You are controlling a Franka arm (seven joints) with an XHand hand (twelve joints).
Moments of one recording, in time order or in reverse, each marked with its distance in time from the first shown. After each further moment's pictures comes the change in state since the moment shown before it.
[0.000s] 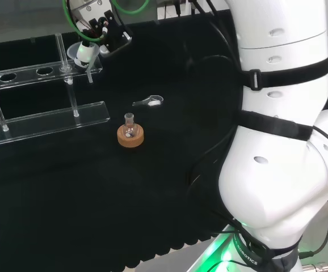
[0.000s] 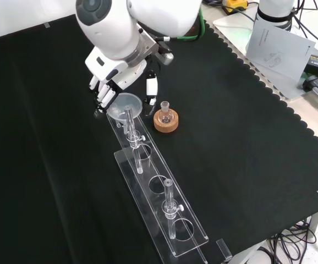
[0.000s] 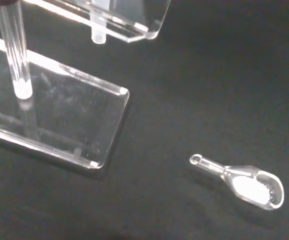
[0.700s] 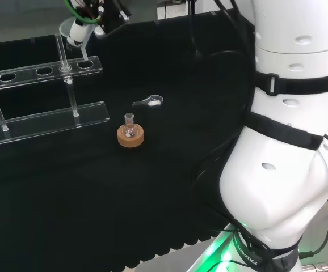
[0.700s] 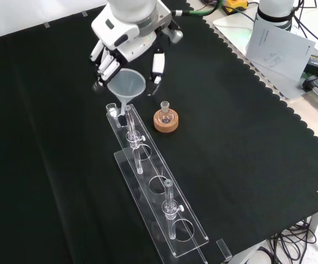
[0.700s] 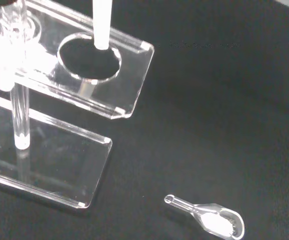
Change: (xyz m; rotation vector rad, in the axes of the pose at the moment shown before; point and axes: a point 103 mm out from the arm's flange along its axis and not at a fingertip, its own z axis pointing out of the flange) arm -0.008 -0.044 -0.061 -0.111 -0.021 0.045
